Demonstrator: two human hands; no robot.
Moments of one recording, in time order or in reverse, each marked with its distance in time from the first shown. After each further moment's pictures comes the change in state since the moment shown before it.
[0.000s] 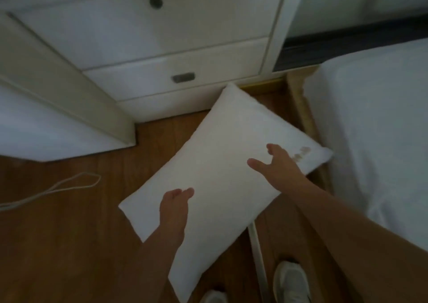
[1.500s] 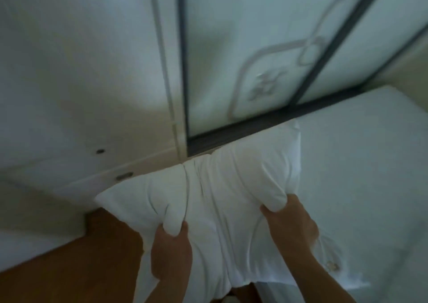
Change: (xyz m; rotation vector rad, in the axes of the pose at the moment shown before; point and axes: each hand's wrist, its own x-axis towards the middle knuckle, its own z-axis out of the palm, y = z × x) left_hand -0.319 0.165 0.110 0.238 0.234 0.443; right_hand -0.228 -0.009 -0.293 -0.184 0.856 0.208
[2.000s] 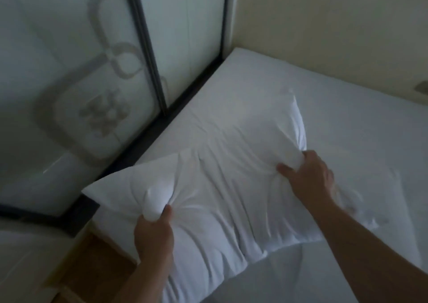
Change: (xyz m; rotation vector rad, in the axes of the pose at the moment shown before) left_hand -0.140 0.131 0.291 0.144 -0.378 0.332; right_hand 0.187 0.329 -0.149 0.152 0.252 0.474
